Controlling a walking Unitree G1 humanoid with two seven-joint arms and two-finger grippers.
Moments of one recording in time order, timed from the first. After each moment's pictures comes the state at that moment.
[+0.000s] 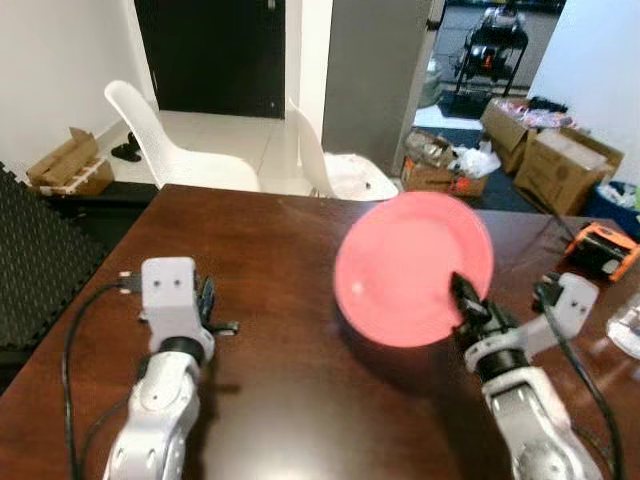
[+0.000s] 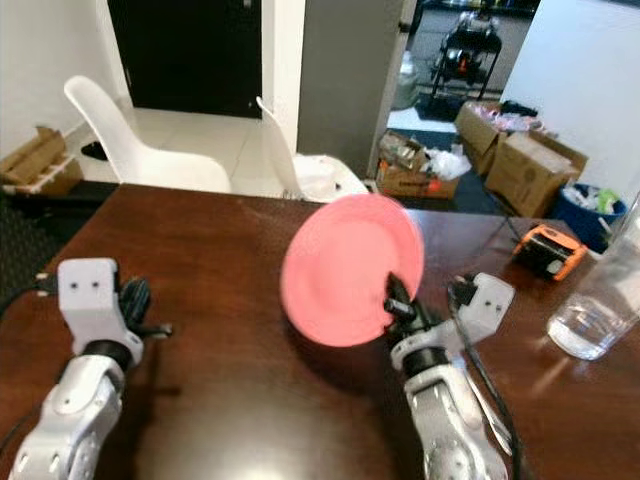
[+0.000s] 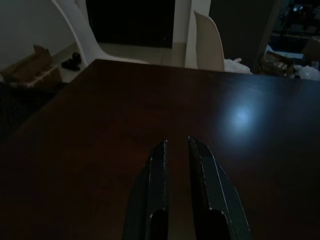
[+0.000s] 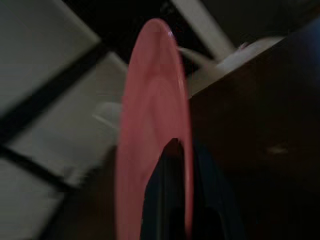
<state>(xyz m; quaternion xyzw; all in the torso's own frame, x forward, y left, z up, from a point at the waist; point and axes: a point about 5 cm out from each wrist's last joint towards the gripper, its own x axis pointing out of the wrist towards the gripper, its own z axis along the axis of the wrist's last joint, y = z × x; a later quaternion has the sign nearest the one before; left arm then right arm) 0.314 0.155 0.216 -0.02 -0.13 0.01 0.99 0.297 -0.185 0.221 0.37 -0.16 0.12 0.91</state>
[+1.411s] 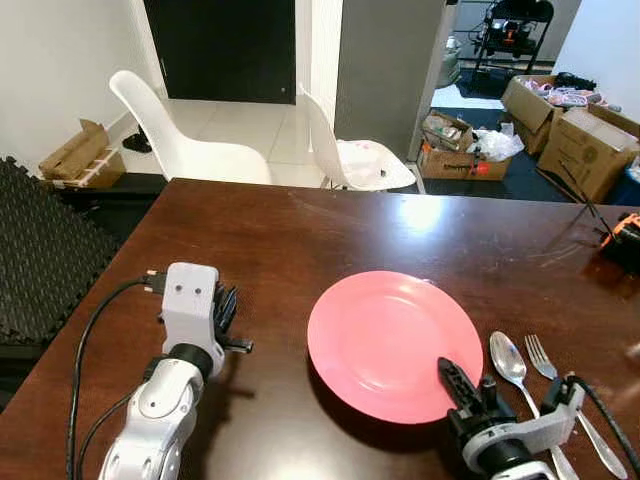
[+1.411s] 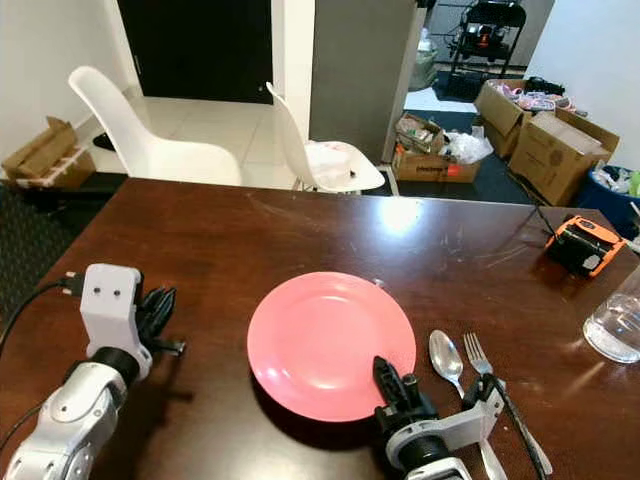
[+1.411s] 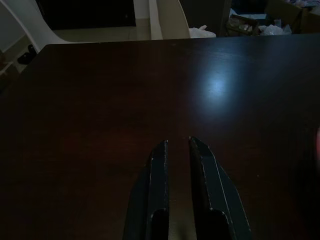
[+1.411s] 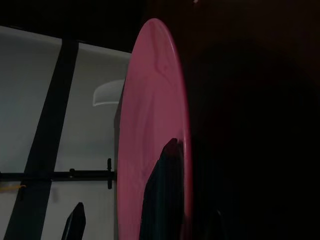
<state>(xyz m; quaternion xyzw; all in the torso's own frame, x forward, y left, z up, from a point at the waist) 0.309 0.148 0.207 0.02 -0.09 -0.06 0.99 0.247 -0.173 0.148 0.58 0.01 0.07 0.81</state>
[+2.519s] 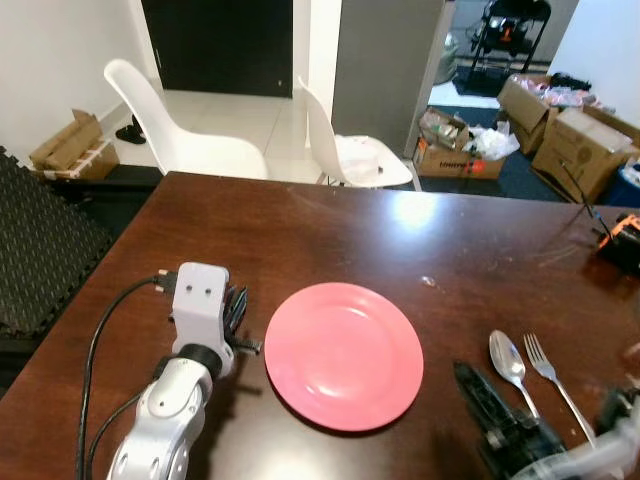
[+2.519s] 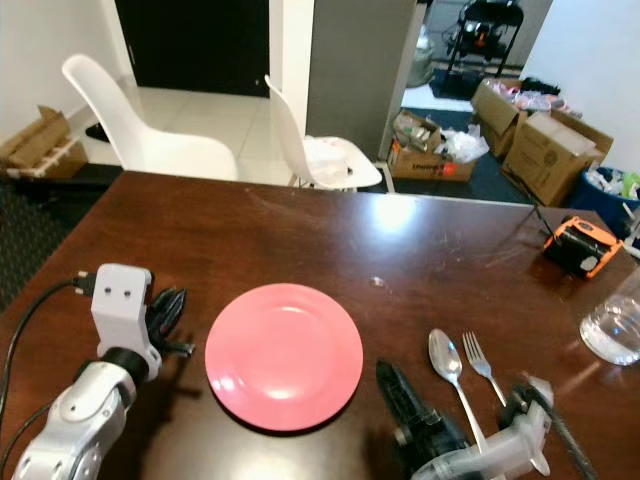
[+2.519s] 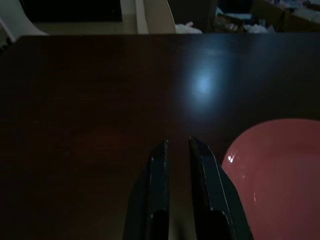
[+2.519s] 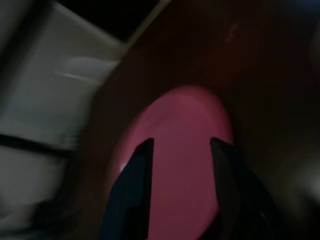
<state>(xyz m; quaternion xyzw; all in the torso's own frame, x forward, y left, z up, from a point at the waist) 0.311 0.135 0.207 0.01 -0.09 -0.09 0.99 0.209 -0.179 0.207 0.34 -0.02 0.05 0.94</state>
